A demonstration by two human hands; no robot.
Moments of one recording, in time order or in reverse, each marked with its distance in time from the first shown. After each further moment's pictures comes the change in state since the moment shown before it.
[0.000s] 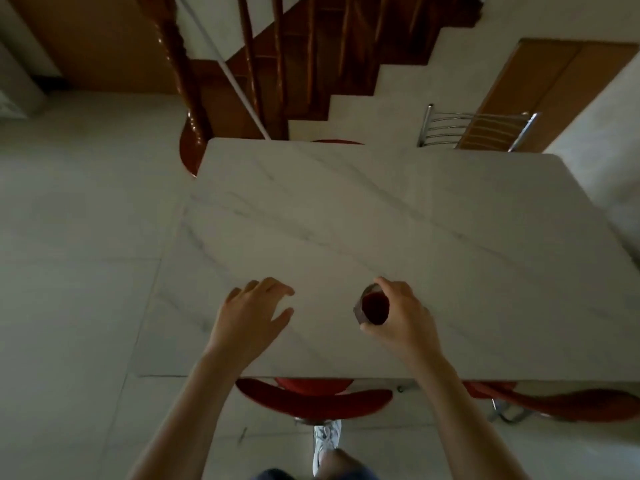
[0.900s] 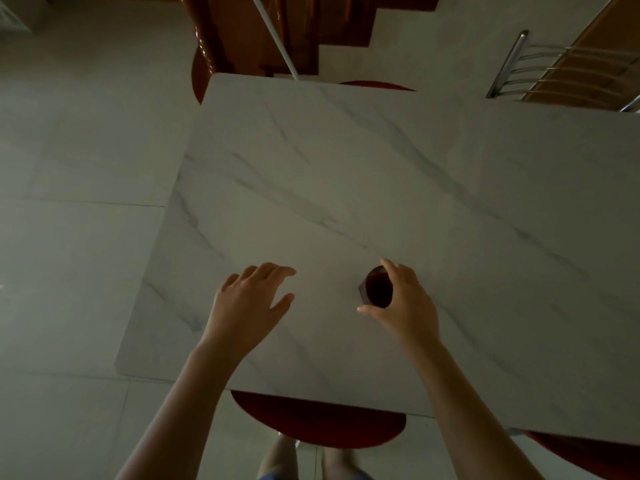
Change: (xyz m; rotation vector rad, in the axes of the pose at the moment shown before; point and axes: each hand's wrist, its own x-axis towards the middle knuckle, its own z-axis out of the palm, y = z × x) left_hand 0.076 -0.037 0.044 0.016 -0.128 -0.154; right_hand 0.122 0.027 0.066 0.043 -0.203 0.072
